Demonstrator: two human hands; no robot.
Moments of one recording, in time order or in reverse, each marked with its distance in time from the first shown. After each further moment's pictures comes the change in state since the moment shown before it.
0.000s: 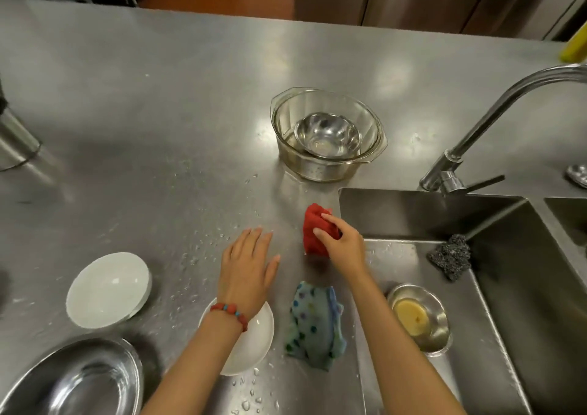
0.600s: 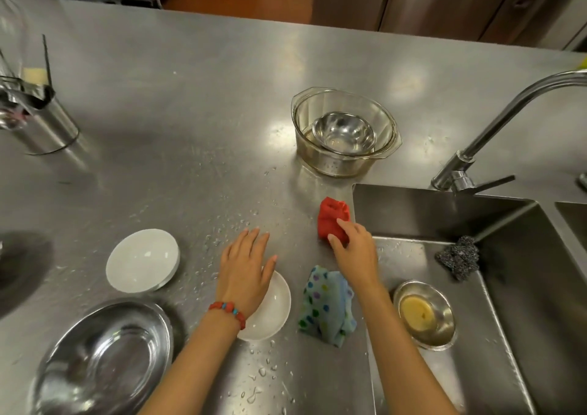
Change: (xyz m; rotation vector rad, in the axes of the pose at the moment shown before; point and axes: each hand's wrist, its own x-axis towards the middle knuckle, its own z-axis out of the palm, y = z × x) left_hand -0.040 -0.021 -0.015 -0.027 -0.018 -0.097; right_hand -0.050 -0.012 -0.002 -0.397 0.006 -0.145
